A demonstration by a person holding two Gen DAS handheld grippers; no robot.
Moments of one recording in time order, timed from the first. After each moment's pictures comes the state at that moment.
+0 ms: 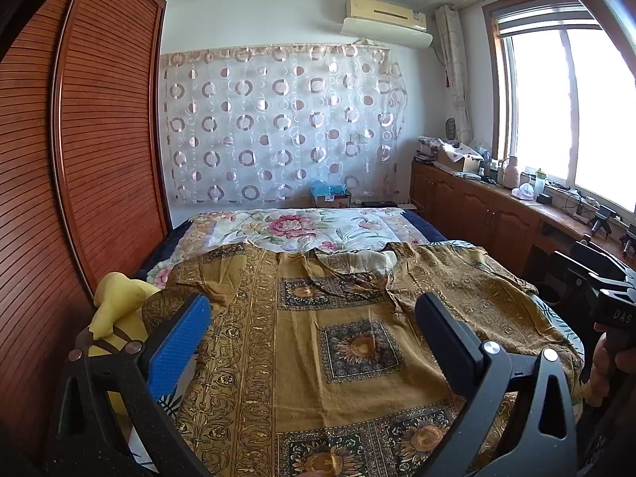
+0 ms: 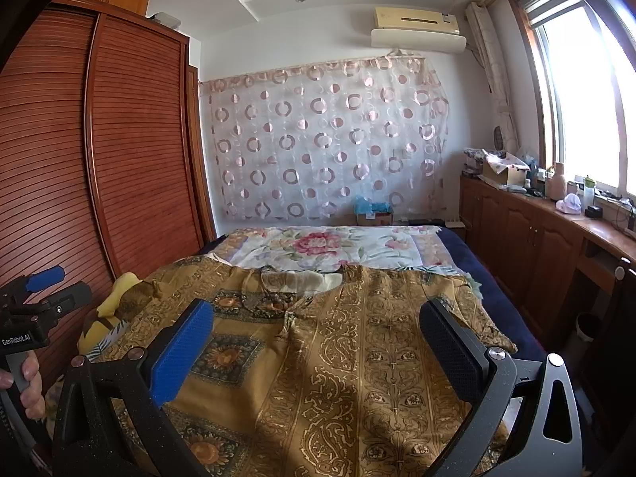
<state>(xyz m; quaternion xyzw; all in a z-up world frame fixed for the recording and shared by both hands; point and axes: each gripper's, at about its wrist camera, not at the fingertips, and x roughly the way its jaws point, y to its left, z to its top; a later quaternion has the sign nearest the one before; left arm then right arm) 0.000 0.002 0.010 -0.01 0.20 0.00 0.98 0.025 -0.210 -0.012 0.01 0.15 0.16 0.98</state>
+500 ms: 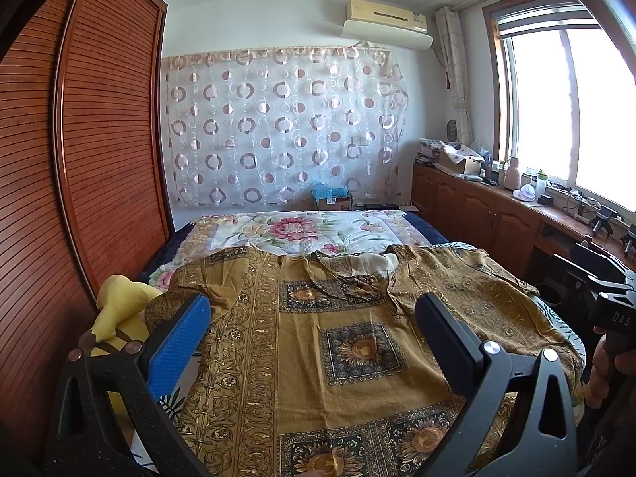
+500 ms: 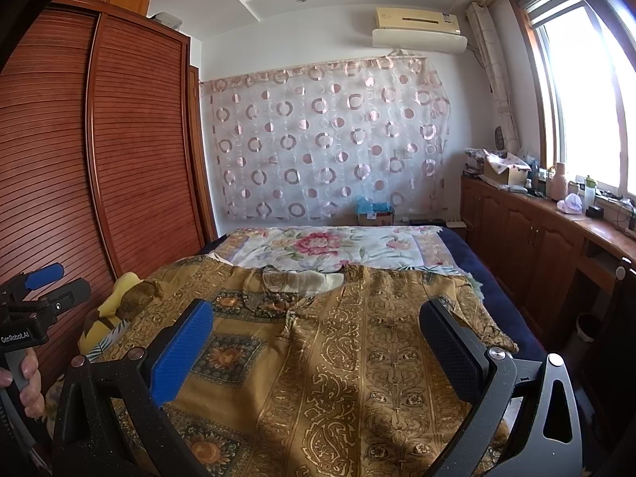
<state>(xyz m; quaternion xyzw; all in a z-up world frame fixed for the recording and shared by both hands) -0.006 0.002 0.017 -0.01 0.19 0.00 0.98 0.026 -0.210 -0.013 0.01 0.15 0.16 0.97</state>
